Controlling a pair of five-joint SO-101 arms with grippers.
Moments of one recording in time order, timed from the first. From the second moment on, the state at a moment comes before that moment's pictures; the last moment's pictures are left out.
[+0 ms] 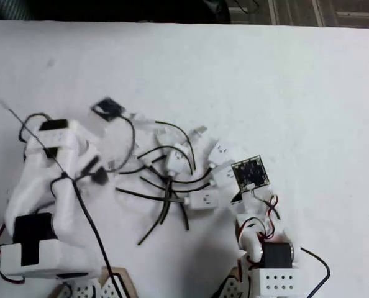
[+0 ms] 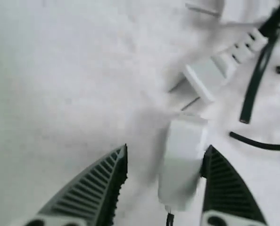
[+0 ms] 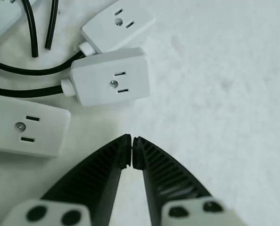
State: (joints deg) left arm -14.7 -0.9 31.4 63.8 -44.4; right arm -2.7 -102.5 96.3 63.8 20.1
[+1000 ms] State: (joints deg) left arm -18.9 7.3 26.5 62.4 -58.2; right arm -2.7 -102.5 96.3 63.8 20.1
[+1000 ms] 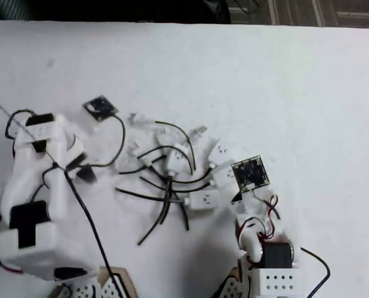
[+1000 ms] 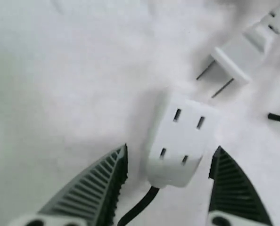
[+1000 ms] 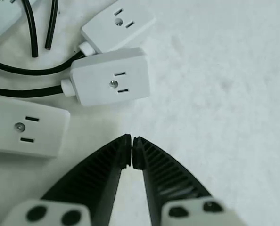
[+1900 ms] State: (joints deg) left arm -12.8 7.2 27.0 80.0 -45.1; right arm -2.7 -102.5 96.3 63.8 20.1
